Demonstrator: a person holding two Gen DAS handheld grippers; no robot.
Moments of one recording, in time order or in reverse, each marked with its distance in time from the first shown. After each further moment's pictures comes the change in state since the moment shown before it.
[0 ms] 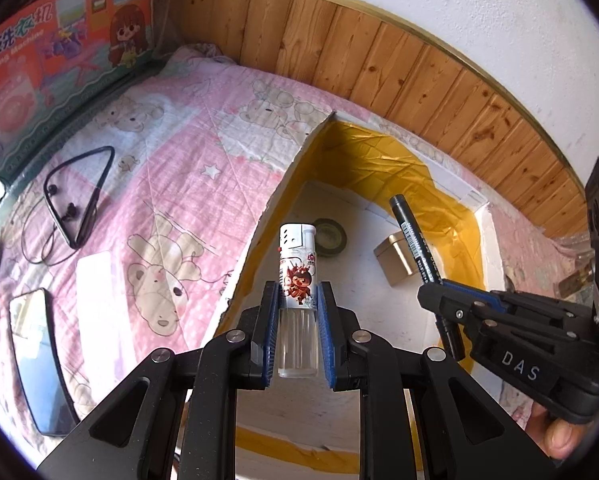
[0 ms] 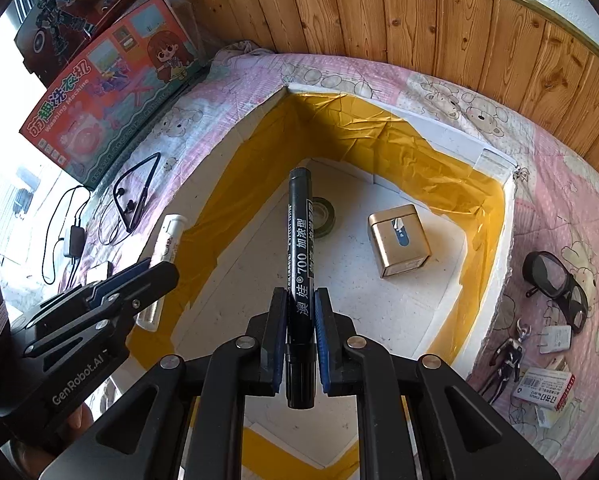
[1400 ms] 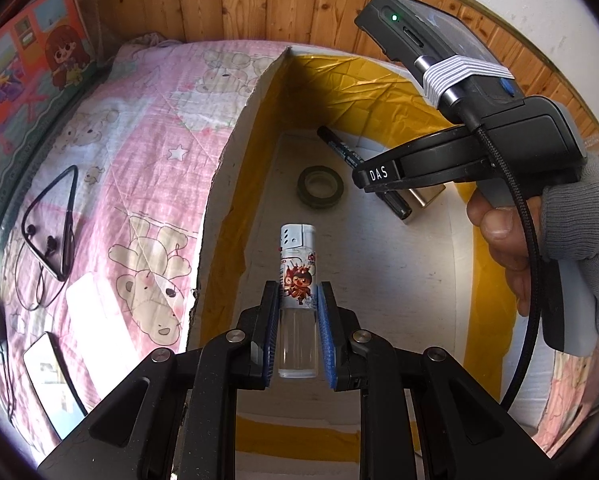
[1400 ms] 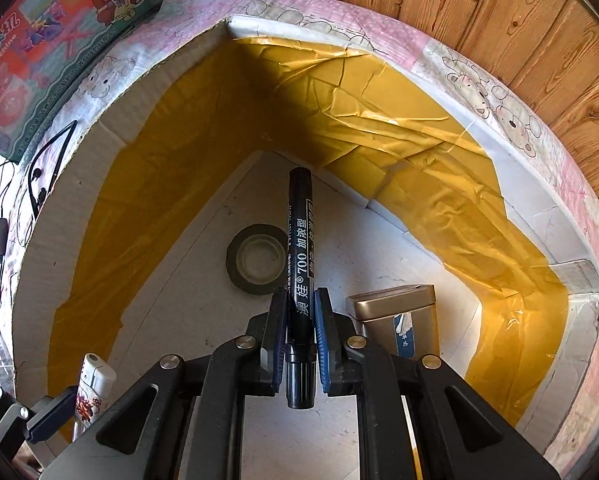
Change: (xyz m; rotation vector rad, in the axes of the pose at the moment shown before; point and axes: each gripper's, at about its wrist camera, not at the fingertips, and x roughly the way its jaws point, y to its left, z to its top) left arm 0.030 -0.016 -0.015 0.242 0.148 0.011; right arm 0.107 -0.012 0.072 -0.073 0.205 -0.167
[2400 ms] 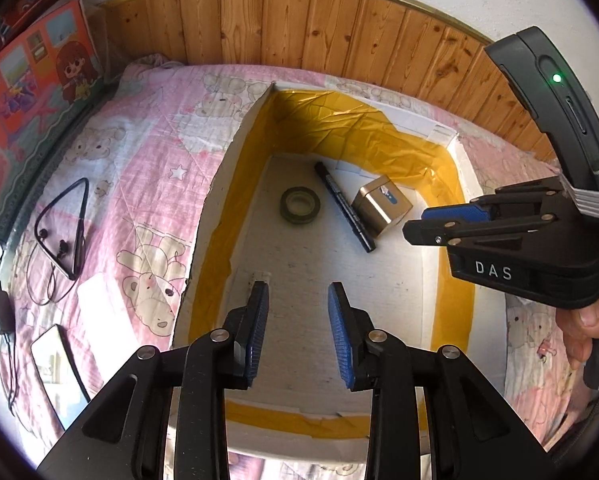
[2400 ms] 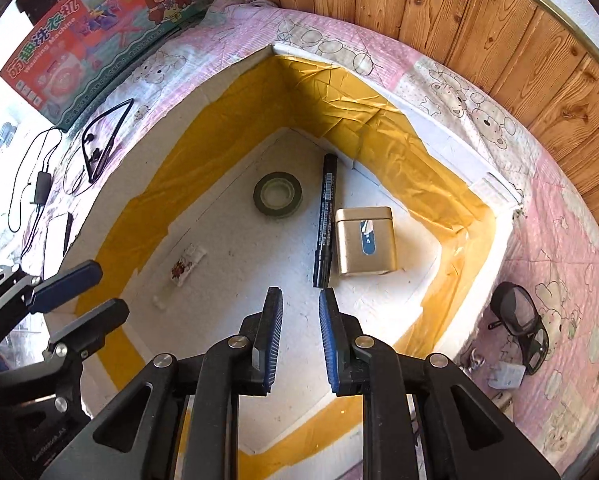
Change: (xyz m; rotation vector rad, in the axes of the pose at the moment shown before) left arm -0.040 -0.018 -0.002 -0.009 -0.061 -0.002; right arm -0.078 -0.020 -0.066 -0.096 -0.050 0.059
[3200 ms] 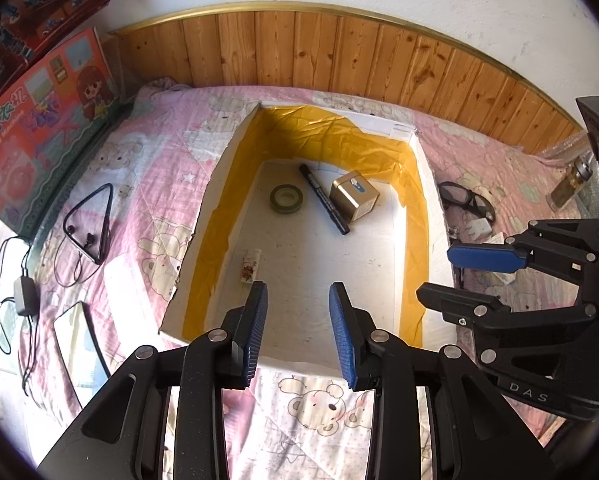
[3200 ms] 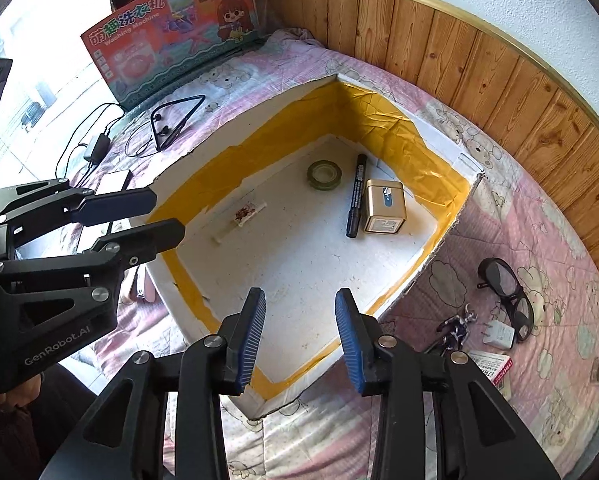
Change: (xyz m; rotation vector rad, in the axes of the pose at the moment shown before) left arm -0.061 -0.033 -0.034 0.028 -0.061 0.048; right arm -0.079 0.040 -0.099 -0.132 -0.169 0.013
